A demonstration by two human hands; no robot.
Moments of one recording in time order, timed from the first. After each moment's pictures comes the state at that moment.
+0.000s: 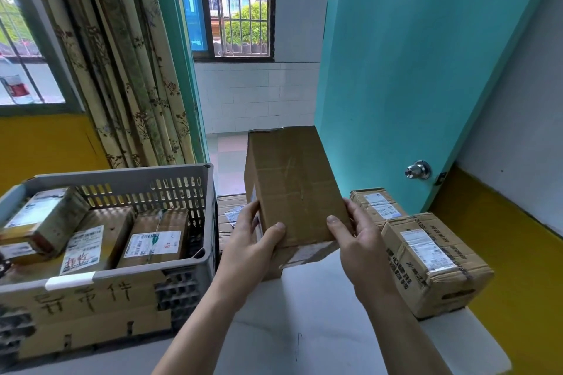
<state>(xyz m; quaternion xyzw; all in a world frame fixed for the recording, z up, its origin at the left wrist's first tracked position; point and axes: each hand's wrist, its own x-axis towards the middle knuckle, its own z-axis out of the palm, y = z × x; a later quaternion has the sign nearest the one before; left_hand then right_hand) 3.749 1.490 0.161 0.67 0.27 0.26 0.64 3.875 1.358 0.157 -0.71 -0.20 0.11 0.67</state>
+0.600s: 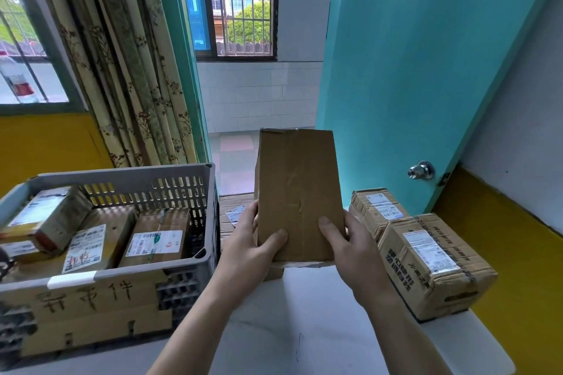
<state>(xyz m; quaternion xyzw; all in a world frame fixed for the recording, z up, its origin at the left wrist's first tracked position) 3.746 1.491 0.164 0.71 0.24 0.23 0.61 3.876 1.362 0.152 -0.76 -0.22 0.15 0.59</state>
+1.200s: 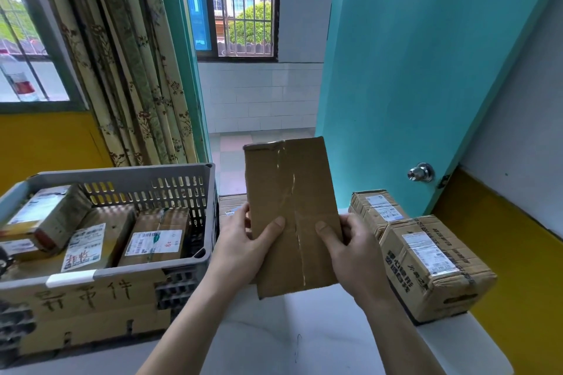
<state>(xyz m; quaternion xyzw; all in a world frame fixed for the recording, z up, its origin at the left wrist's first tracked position) 3.754 1.507 0.159 0.74 0.31 0.26 0.54 3.872 1.357 0.153 -0.79 -0.23 0.07 0.57</state>
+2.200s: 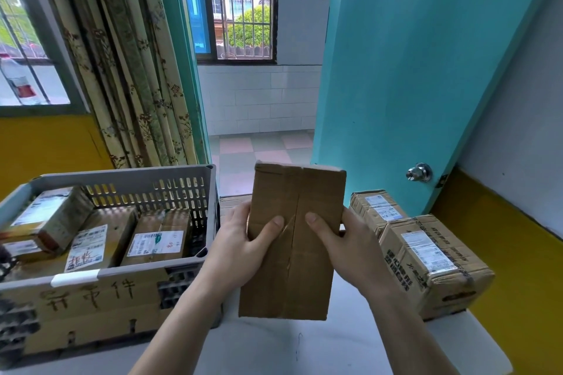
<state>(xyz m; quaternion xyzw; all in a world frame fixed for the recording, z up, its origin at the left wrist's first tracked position) 3.737 1.508 0.172 0.79 0.28 0.25 0.48 3.872 1.360 0.171 -0.80 -0.29 0.09 0.51</state>
